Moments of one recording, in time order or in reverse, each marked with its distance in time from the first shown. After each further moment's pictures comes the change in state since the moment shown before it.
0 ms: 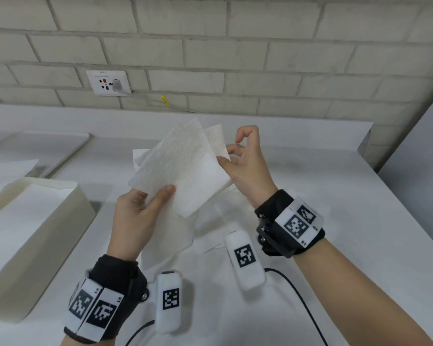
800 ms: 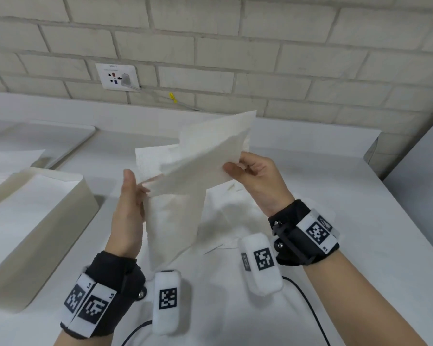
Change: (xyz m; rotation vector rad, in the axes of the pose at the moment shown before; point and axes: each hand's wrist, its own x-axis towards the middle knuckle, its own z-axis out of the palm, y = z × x) left_hand 0.004 0.000 -0.011 -0.330 -0.063 -0.143; right_hand -0.010 0.008 -0.012 0.185 -0.221 -0.072
